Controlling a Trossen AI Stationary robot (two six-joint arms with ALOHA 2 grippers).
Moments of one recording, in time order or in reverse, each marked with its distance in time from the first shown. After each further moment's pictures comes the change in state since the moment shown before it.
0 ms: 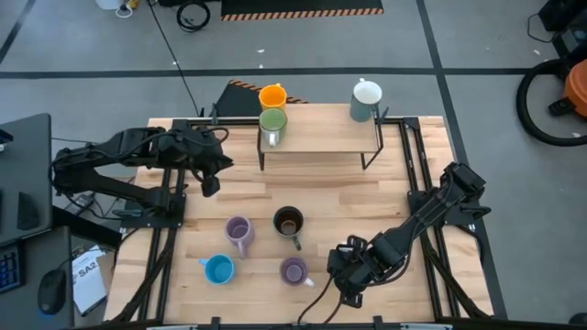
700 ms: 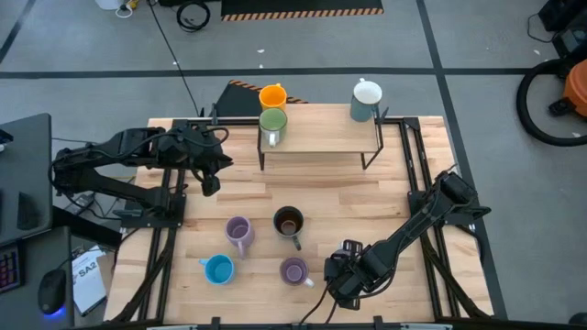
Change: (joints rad) left arm 0.000 0.000 0.000 -0.005 -0.017 0.002; right arm 0.013 0.118 -0.007 -0.006 0.008 -0.078
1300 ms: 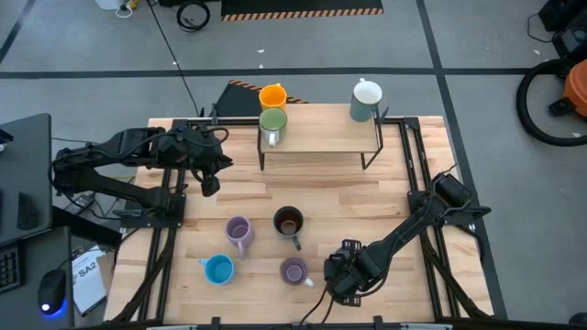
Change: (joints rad) left arm 0.000 0.000 0.000 0.000 0.008 0.004; right arm -0.014 0.032 -0.062 0.022 -0.043 -0.057
